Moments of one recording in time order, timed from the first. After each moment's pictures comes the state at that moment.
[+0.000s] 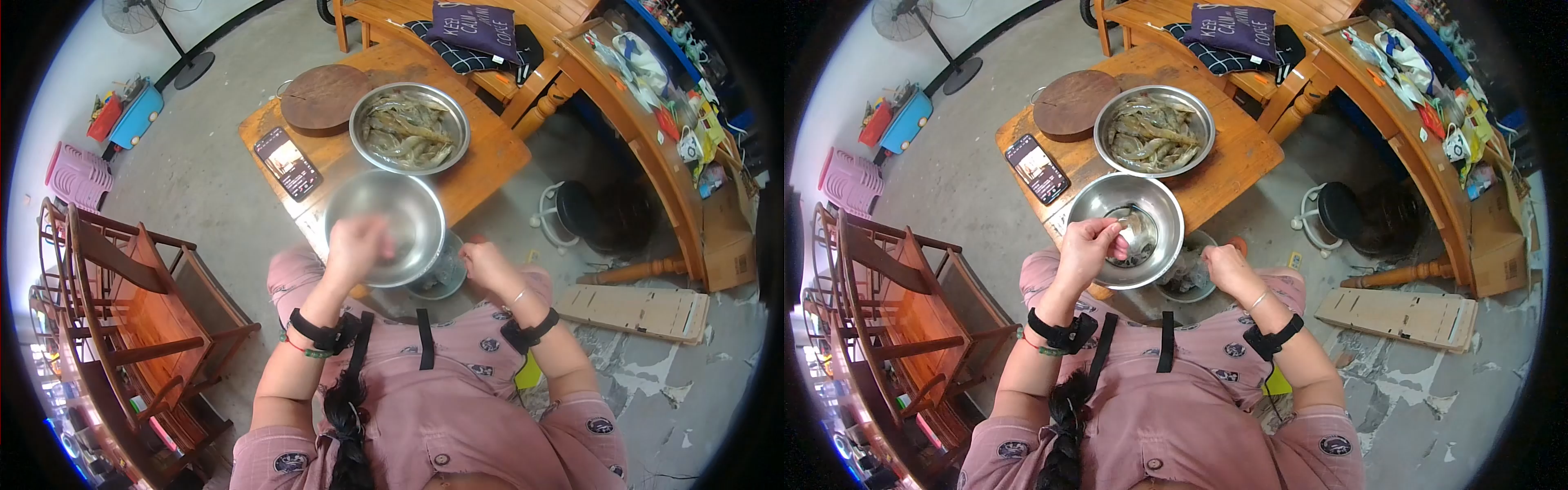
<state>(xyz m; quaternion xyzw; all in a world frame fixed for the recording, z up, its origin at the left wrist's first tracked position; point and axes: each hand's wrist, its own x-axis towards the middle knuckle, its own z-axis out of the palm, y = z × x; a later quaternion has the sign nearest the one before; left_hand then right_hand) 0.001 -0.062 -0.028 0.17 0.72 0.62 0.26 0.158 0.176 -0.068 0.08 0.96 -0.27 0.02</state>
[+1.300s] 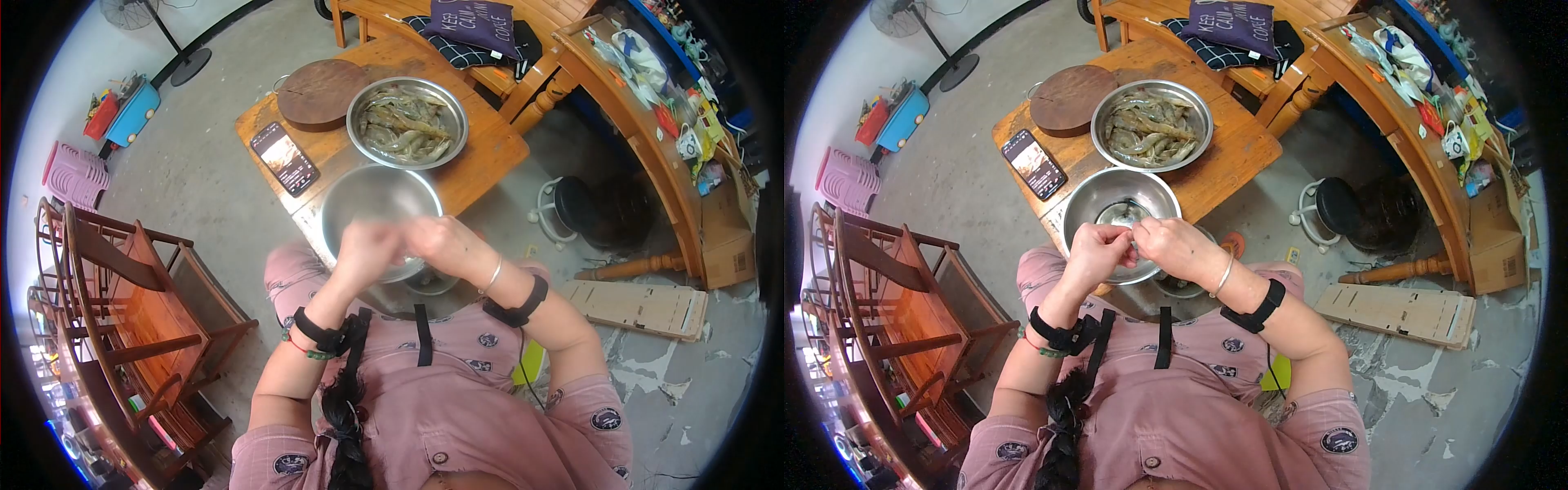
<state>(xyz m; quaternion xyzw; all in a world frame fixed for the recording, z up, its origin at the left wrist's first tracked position) 0.018 -0.053 -0.020 0.20 0.74 0.57 0.30 0.091 0.118 0.007 -0.25 0.94 -0.18 -0.16</state>
